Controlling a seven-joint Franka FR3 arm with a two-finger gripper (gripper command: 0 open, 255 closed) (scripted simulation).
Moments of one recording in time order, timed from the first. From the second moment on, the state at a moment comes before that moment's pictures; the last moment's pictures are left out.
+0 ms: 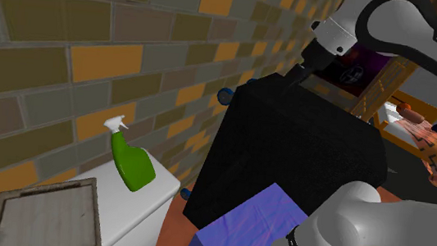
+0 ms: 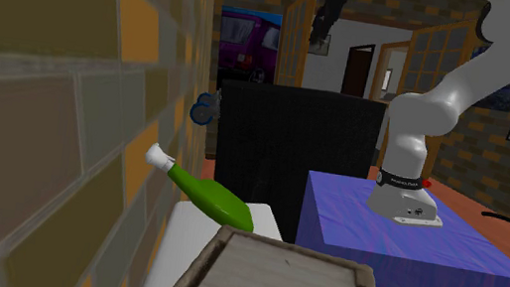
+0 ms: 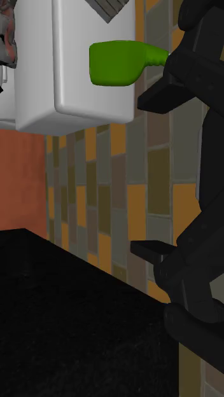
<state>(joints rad) 0.00 -0.83 0.02 -2.27 0.06 1.67 -0.17</state>
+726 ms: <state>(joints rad) 0.02 -0.78 0.24 -2.42 0.13 1.93 0.06</state>
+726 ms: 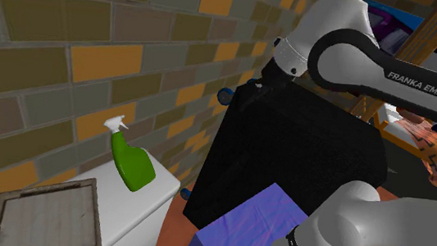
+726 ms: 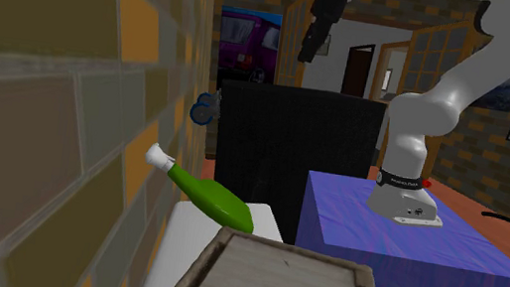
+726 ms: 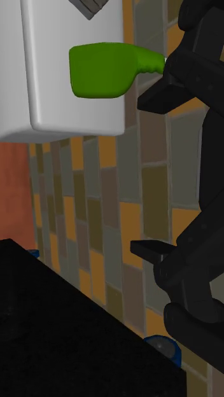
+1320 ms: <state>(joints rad) -0.02 -0.59 0.48 -2.43 0.13 2.19 0.30</state>
